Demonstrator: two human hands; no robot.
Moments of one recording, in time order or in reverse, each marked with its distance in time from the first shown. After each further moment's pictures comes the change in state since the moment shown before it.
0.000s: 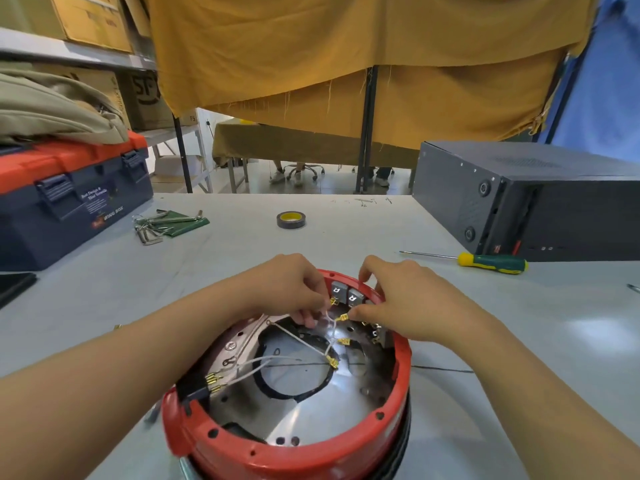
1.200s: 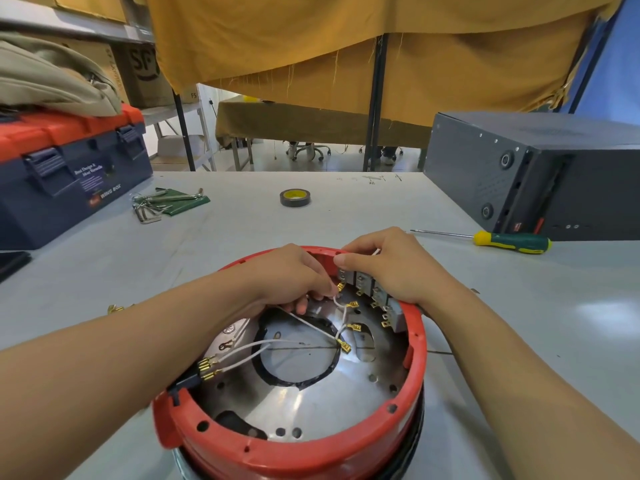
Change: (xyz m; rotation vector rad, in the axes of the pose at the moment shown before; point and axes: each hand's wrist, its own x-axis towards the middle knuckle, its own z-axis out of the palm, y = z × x) left_hand 0.006 -0.013 0.016 -0.285 0.036 -0.175; right_hand 0.038 0.005 0.030 0.678 0.087 -0.013
